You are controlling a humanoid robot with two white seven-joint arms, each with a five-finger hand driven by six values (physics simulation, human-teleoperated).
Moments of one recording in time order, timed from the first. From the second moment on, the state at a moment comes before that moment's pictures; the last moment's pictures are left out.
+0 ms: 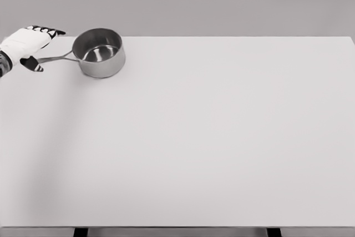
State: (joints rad) left arm -0.67 0.64 -0.40 -1.10 -0.81 -0.22 -0.37; right arm 0.04 0.00 0.61 -0.10 0.17 -0.05 0.36
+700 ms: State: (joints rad) left arm -0.79 0.54 -0.40 -0.90 -0.87 -0.22 -0.37; right arm 0.04 0.00 0.61 -0.10 0.17 -0.05 0.36
